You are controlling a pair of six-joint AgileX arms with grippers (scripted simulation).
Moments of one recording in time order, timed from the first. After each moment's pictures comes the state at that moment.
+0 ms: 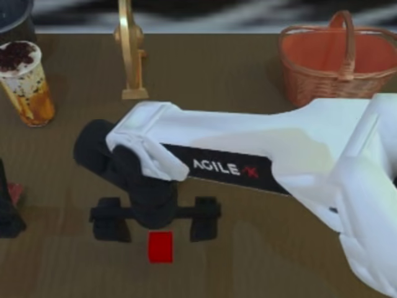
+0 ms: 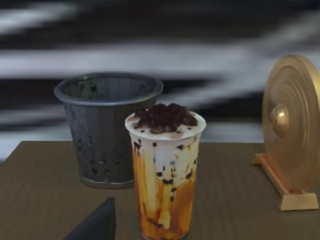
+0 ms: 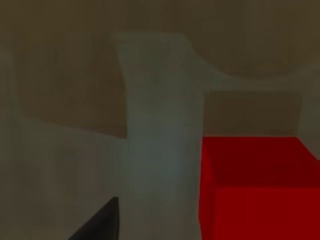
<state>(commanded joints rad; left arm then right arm) 0.00 0.00 0.00 0.00 0.00 0.00 0.99 2.40 1.91 -1.06 0.04 1.00</state>
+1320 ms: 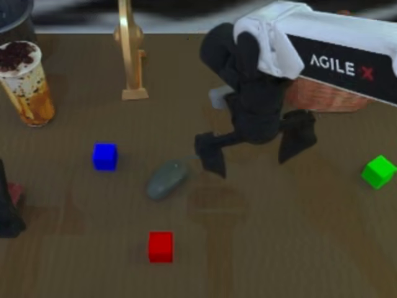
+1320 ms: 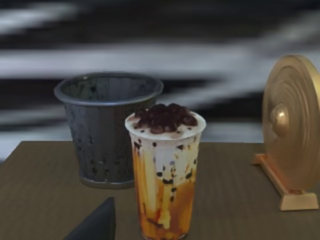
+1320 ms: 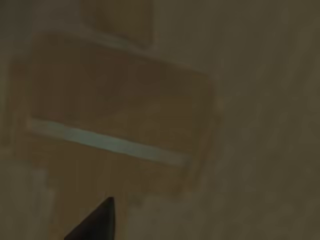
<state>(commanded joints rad) 0.00 0.00 0.00 0.00 0.00 0.00 0.61 2.25 1.83 -1.17 0.02 0.36</state>
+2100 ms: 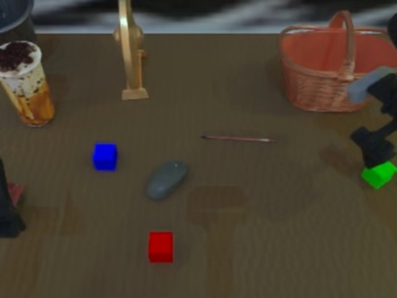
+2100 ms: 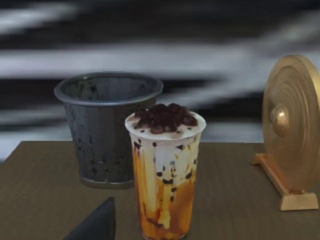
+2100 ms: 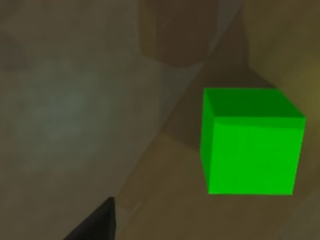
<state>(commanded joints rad) 0.00 0.00 0.00 0.00 0.00 0.00 0.08 2.05 1.50 -1.02 0.00 -0.52</state>
